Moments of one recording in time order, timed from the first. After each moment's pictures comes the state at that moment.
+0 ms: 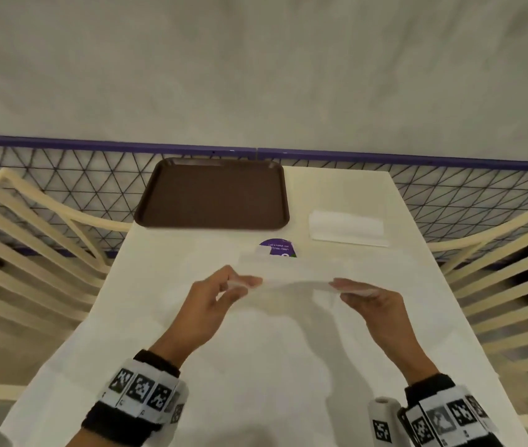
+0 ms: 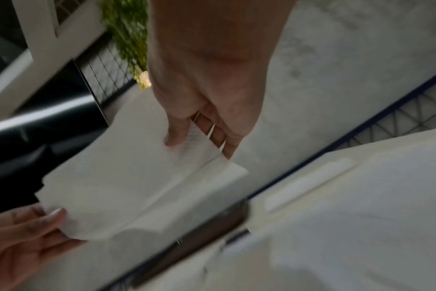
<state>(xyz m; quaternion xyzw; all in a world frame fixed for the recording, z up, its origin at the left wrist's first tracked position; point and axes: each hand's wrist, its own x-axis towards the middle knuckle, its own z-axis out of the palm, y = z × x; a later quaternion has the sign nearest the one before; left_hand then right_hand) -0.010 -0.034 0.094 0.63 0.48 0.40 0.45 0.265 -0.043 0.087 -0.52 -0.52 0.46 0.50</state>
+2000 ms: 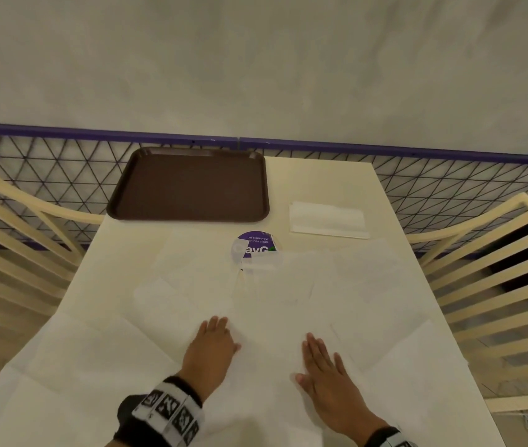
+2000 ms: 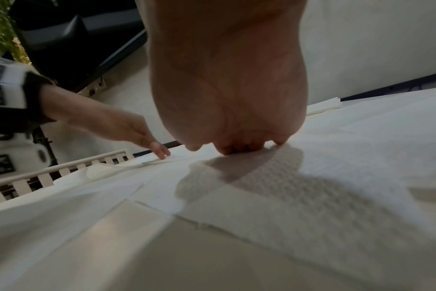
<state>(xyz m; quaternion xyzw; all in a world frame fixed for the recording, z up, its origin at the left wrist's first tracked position) 0.035 -0.053 -0.027 0.82 0.56 -0.06 0.10 0.275 -0.112 -0.030 -0.60 -0.74 0.30 -0.08</state>
